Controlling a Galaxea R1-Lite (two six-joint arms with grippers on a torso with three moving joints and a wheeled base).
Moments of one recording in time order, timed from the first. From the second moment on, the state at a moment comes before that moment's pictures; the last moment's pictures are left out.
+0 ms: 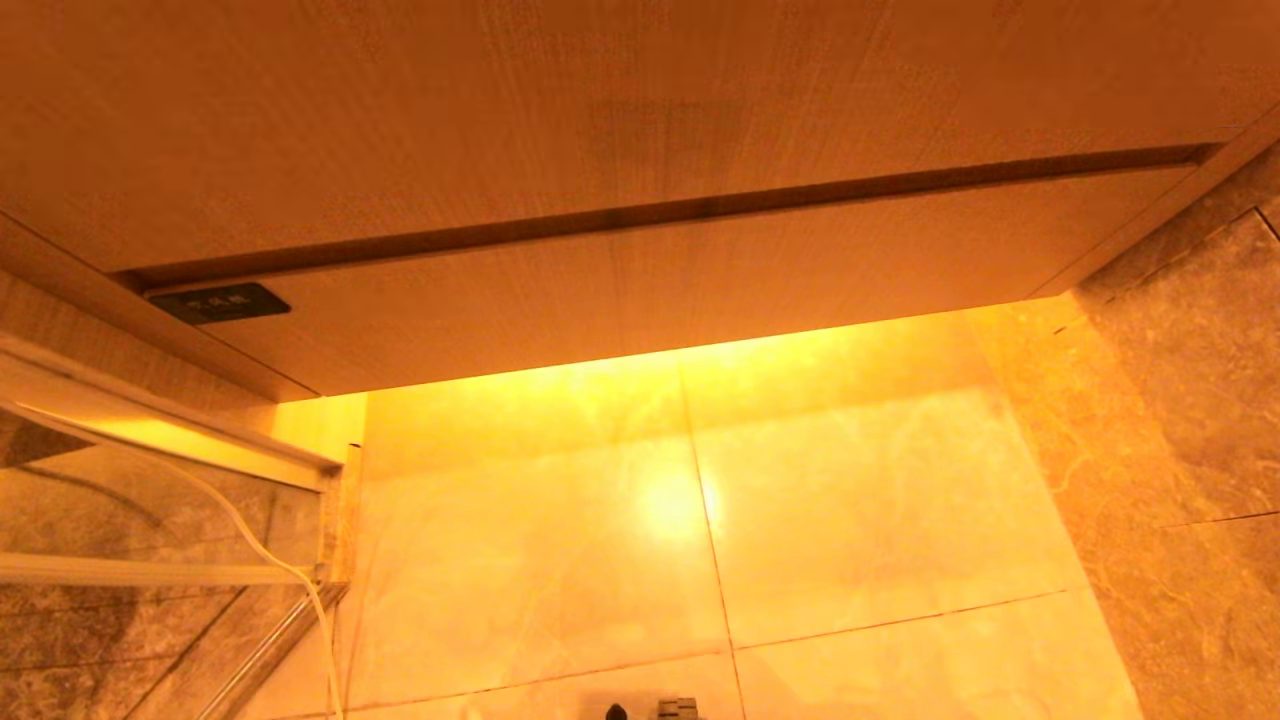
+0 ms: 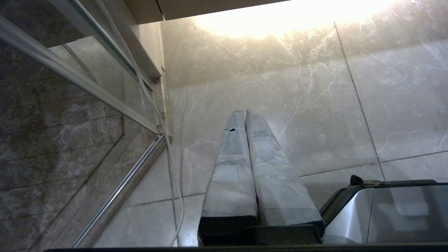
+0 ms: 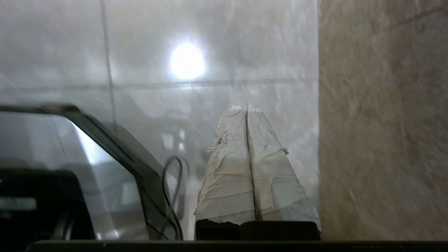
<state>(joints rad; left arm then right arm) 0.00 0.00 0.00 0.00 0.00 0.02 -0.02 0.17 -0.13 0.21 -0.04 -0.16</state>
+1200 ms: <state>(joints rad) 0.00 0.00 0.00 0.00 0.00 0.02 0.00 0.00 -0.06 0.15 0.00 0.00</state>
